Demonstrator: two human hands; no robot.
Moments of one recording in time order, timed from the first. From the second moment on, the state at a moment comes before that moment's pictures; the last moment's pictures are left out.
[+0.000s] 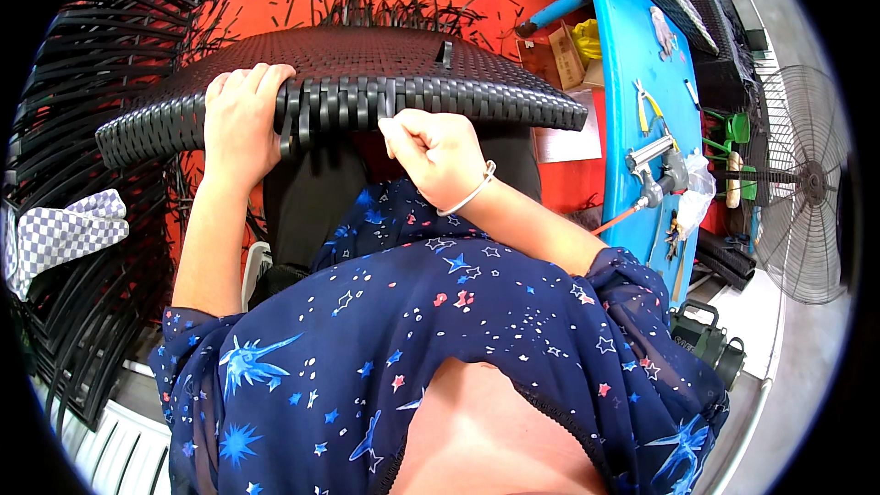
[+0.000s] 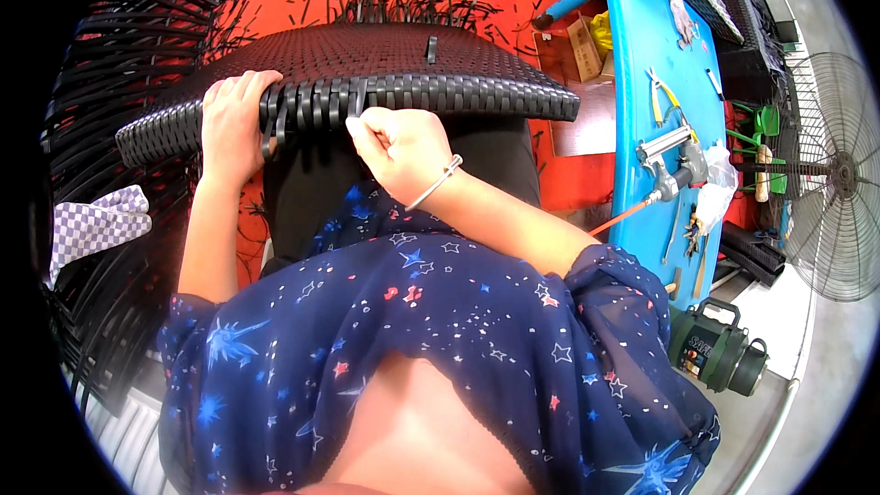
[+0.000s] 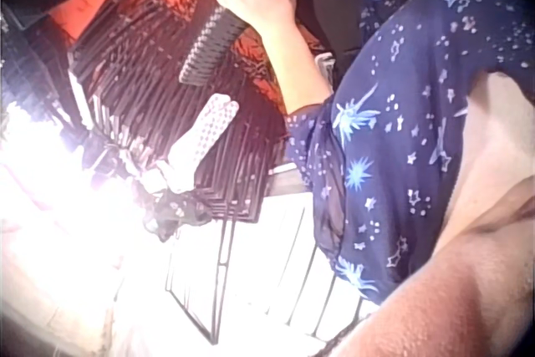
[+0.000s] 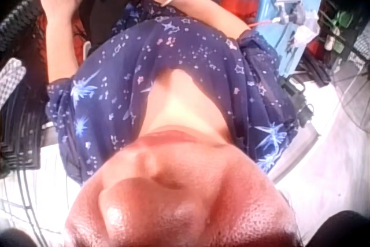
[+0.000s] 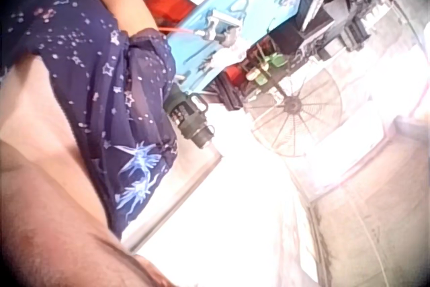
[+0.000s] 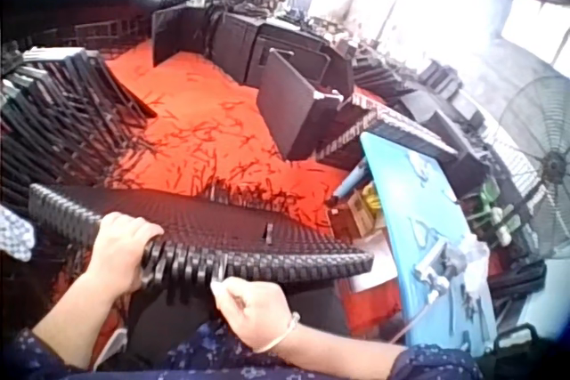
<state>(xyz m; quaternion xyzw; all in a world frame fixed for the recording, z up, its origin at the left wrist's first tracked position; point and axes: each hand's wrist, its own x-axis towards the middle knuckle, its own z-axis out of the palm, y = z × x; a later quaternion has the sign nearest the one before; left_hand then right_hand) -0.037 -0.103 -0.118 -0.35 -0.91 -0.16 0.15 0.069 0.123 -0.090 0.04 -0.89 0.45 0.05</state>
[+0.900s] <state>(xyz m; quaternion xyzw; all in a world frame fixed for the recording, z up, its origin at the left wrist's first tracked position) -0.037 -0.097 -0.118 -0.36 -0.90 -0.16 0.18 0.080 0.140 -0.068 -0.05 -0.88 0.46 -0.07</state>
